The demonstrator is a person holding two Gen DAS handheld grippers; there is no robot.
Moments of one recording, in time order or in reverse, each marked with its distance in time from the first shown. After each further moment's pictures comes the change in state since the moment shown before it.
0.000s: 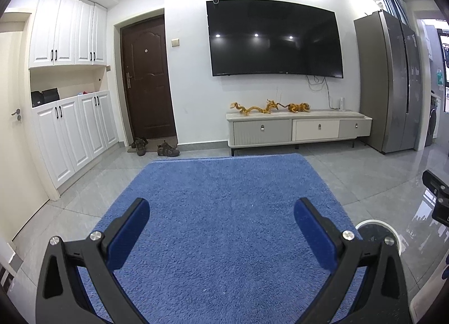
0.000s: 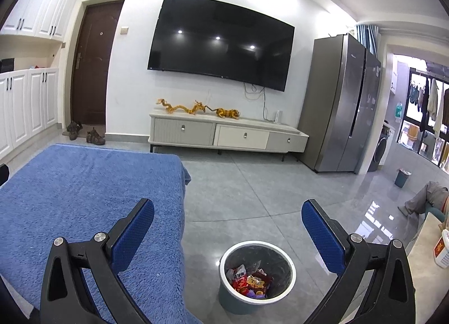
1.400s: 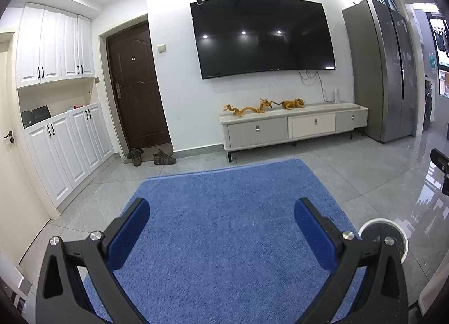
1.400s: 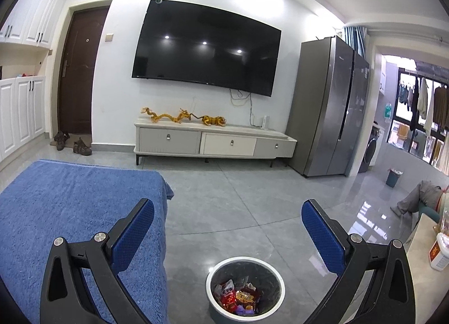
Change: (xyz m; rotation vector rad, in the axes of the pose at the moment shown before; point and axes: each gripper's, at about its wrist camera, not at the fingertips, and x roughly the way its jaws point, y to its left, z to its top) left arm 0.036 -0.015 0.040 0.082 0.002 -0.018; right arm 0.027 -0.023 0.035 0.023 -0.024 -0.065
